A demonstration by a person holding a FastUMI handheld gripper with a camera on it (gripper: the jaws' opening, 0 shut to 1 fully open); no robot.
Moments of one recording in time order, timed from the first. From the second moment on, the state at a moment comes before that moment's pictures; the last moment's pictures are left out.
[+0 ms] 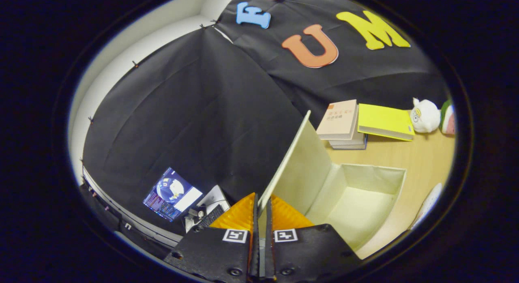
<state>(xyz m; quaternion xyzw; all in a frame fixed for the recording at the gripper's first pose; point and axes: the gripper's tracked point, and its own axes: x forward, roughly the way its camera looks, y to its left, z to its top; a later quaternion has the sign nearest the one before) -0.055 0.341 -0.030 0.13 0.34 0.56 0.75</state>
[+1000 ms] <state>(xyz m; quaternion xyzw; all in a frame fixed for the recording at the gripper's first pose) 0.001 0.243 -0.005 0.03 0.17 0.39 0.90</state>
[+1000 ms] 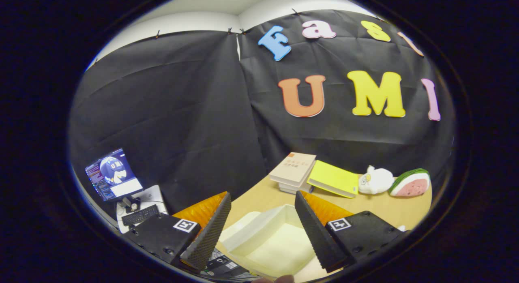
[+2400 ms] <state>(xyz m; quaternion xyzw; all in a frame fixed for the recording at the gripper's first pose) 0.095 -0.035 -0.314 0.02 0.46 0.17 0.87</state>
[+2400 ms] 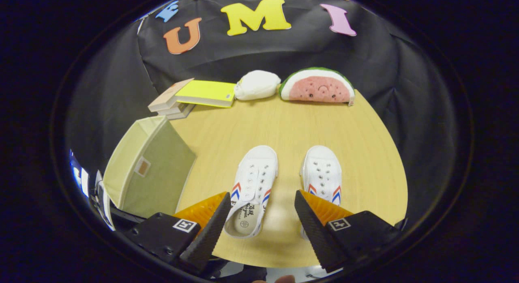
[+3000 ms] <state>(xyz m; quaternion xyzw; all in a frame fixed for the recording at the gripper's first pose) 0.112 -0.017 -0.385 0.04 0.57 0.17 0.80</state>
